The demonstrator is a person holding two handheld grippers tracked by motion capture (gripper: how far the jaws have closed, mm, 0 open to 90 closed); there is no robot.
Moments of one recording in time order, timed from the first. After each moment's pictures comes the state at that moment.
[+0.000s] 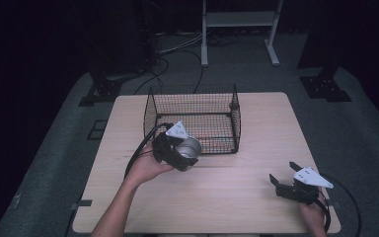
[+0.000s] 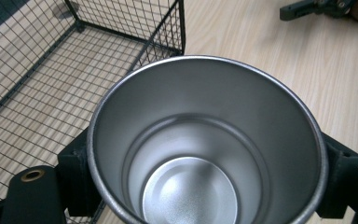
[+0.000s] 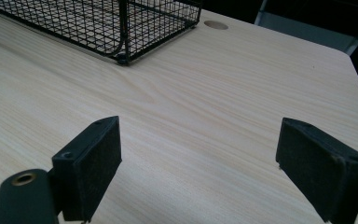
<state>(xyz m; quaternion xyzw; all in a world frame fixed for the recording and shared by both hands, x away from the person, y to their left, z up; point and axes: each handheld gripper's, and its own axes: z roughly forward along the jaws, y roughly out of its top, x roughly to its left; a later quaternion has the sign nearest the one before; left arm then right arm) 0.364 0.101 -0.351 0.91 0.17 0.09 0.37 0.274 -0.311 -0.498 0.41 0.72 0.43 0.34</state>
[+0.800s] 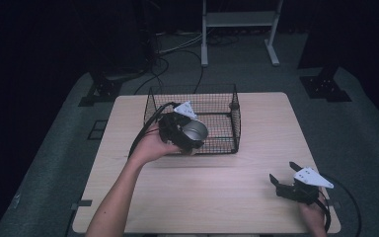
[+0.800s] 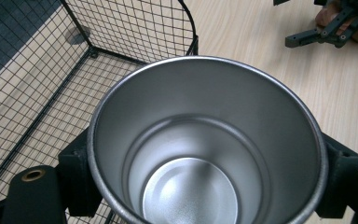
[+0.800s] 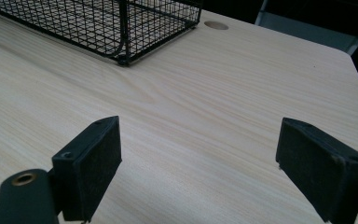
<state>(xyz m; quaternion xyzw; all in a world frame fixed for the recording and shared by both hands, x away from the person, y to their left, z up) 0.397 0.081 -0.311 0.92 0.15 0.09 0.35 0.274 -0.311 -0.498 0.42 0.72 0.44 0.34</state>
